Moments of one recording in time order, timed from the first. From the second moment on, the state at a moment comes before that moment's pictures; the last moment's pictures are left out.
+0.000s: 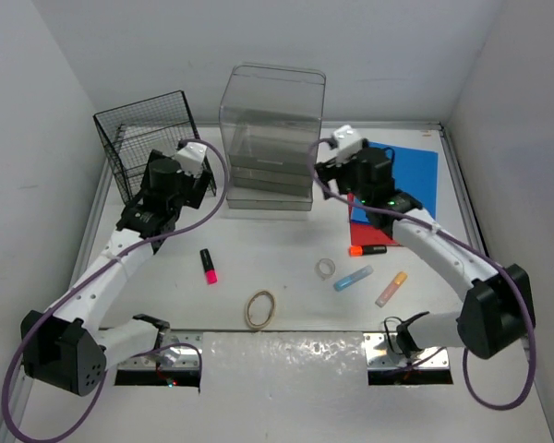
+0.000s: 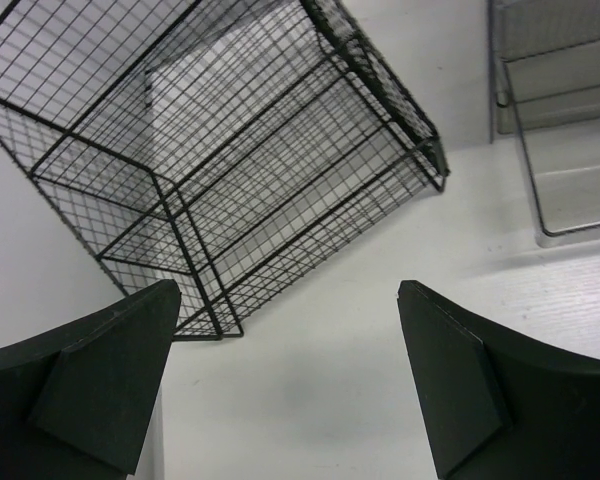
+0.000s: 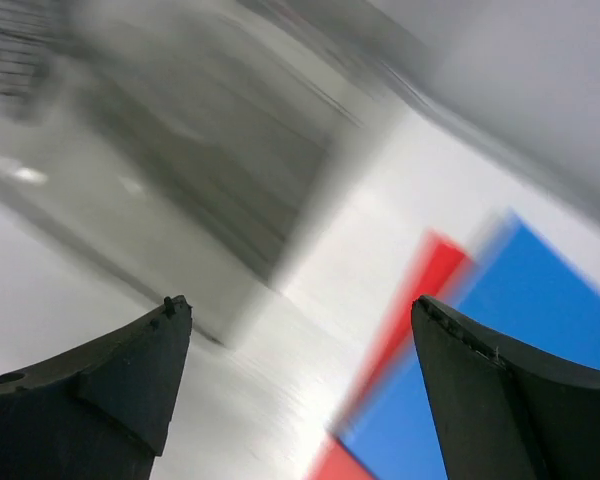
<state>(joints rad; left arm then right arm) -0.28 1.11 0.90 -0.23 -0.35 0.33 0.54 1.38 0.99 0.06 0.06 -0.22</state>
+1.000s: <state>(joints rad) -0.42 1.36 0.89 -0.67 0.08 1.06 0.22 1.36 0.83 -0.25 -0.22 -0.03</state>
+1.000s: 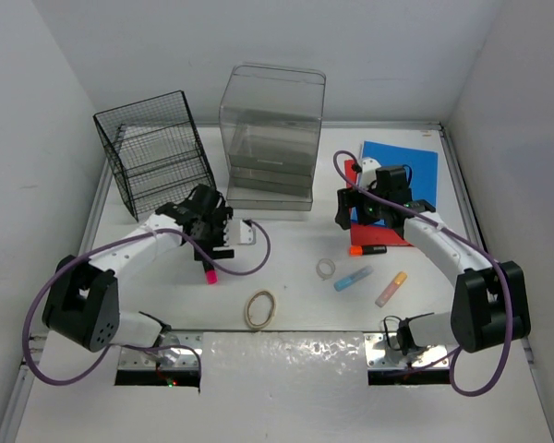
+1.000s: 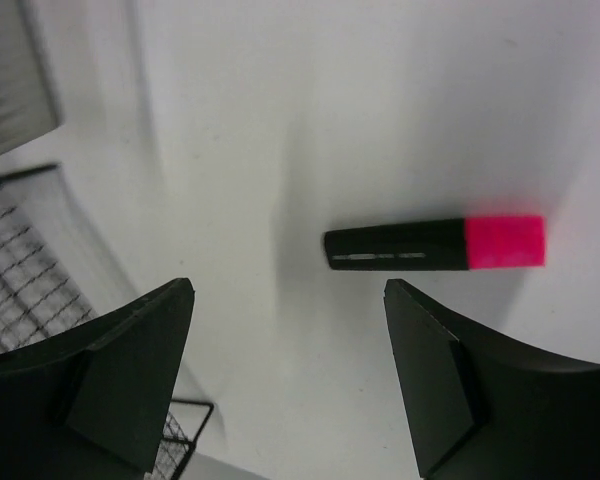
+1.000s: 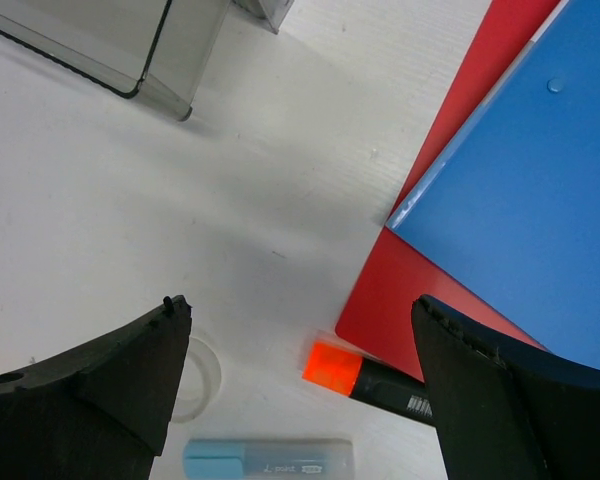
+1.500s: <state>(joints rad) -0.42 1.43 0.81 -0.84 0.20 1.63 0.22 1.35 0.81 -0.22 -0.26 -0.02</state>
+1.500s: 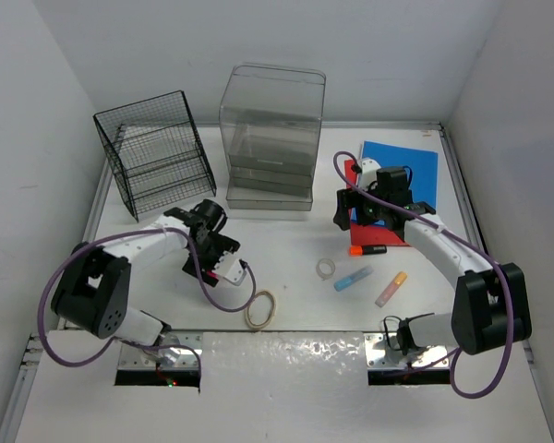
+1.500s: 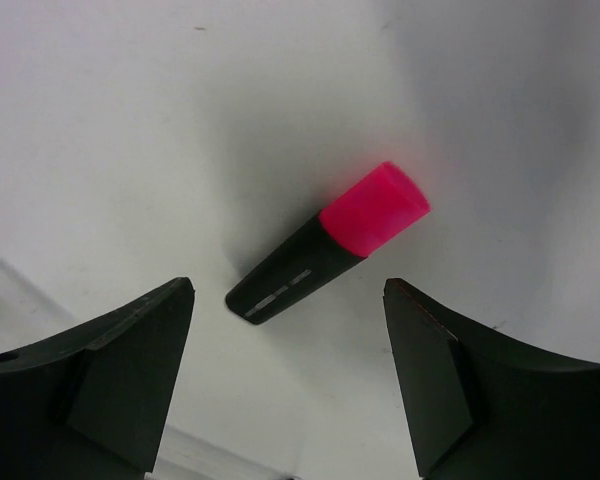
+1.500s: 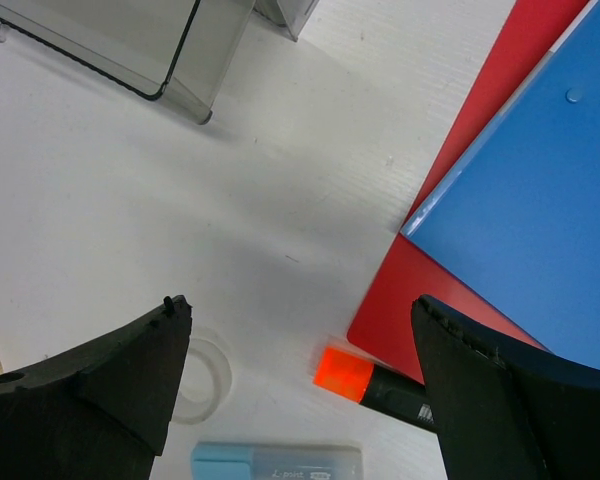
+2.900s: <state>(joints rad) -0.55 1.76 1.37 -0.41 0.14 0.91 0.22 1.27 0.76 -0.16 -0.11 0.02</state>
